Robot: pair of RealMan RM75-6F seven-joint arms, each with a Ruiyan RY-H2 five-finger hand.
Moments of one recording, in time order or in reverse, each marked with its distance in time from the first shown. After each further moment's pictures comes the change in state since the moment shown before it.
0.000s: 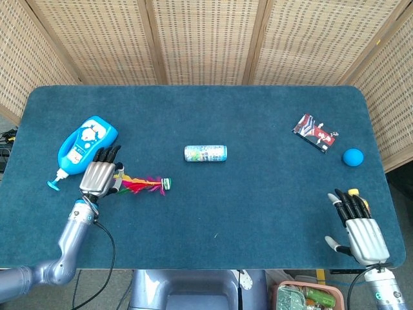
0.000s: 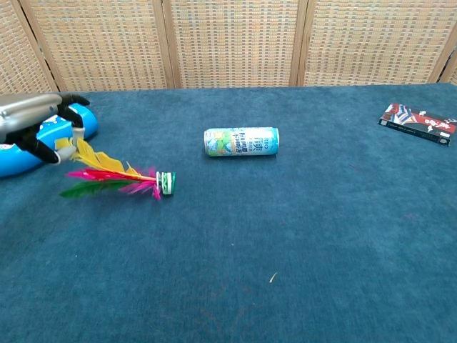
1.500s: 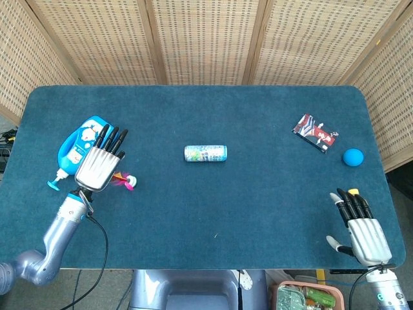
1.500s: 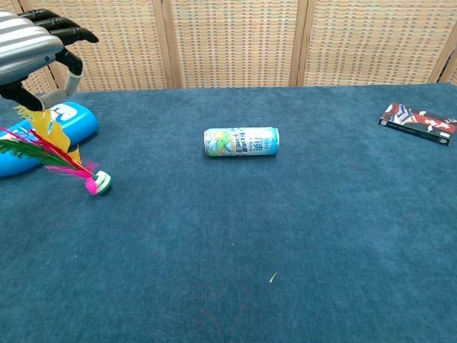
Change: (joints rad) left arm -0.039 0.129 0.049 -0.038 0.311 0.110 0.250; right arm -0.005 0.007 -0.001 -0.007 -0.009 0.013 0.006
